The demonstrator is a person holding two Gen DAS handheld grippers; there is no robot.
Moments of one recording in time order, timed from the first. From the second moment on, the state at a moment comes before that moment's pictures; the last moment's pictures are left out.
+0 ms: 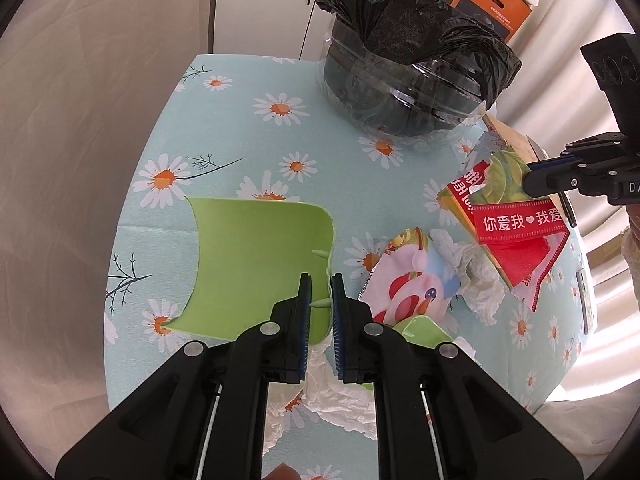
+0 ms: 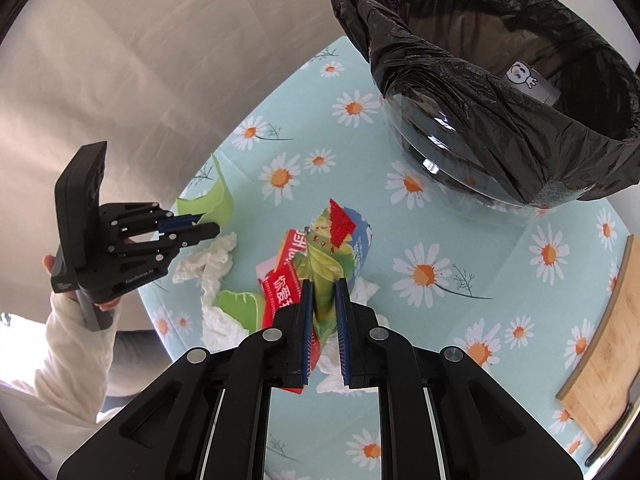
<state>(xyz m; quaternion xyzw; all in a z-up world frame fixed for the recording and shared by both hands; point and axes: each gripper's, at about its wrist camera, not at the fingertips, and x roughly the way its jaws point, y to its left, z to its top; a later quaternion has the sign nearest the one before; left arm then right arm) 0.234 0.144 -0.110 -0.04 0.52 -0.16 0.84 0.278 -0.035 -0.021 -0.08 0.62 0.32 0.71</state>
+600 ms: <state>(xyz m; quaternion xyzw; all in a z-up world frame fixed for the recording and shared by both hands) 0.194 0.126 -0.076 -0.04 0.48 -0.14 0.86 0.233 -0.054 0.010 -0.08 0.60 0.34 0.73</state>
